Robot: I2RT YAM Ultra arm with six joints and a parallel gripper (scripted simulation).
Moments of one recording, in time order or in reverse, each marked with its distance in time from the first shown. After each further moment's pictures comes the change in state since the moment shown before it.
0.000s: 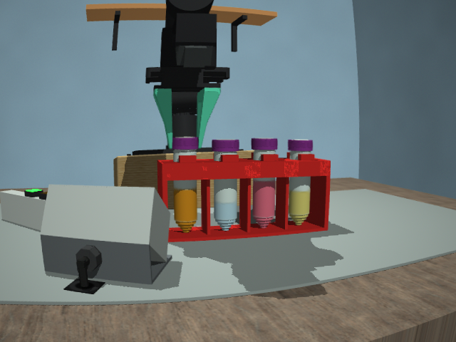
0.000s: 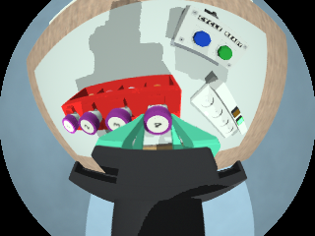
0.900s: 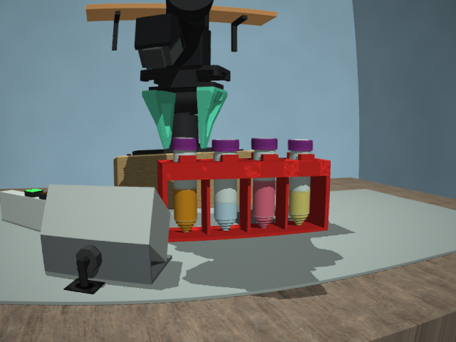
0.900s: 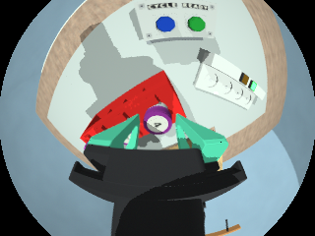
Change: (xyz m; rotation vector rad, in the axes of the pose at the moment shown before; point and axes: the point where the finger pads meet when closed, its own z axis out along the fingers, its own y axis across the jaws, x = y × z) arm 0.000 0.000 0.000 0.000 -0.002 0.451
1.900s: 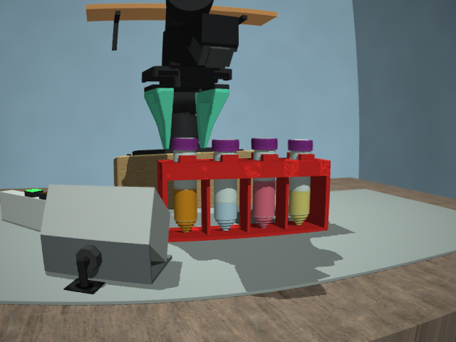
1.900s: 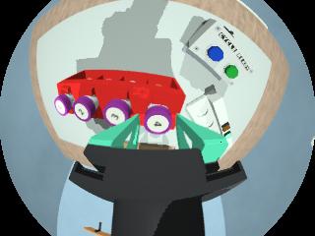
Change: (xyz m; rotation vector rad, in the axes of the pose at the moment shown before) arm 0.001 0.000 0.000 0.000 0.003 -0.702
